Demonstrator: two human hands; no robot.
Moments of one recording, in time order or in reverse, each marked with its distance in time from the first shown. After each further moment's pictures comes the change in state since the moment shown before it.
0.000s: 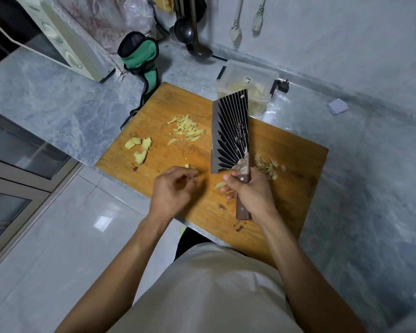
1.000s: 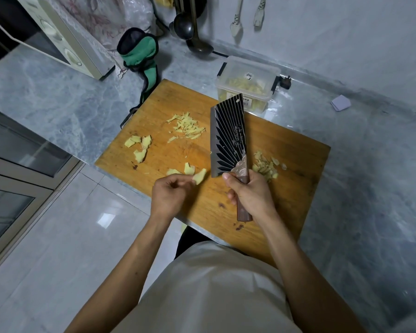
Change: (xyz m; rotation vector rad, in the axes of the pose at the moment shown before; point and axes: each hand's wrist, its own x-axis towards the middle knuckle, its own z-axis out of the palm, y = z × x) left_hand -0.004 0.009 0.008 -0.338 0.052 -0.545; right_hand 0.002 0.010 -0.003 -0.058 0.002 0.036
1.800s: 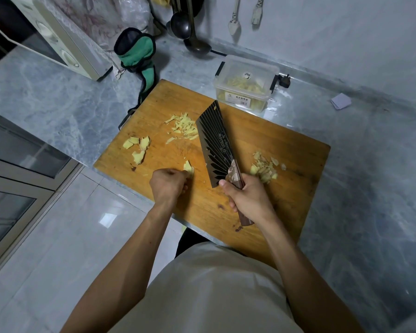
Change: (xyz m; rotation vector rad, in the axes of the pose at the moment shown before) left_hand 0.043 0.006 0.014 0.065 0.199 -0.293; right_hand 0.004 0.010 -0.005 -0.232 -0.065 -0.015
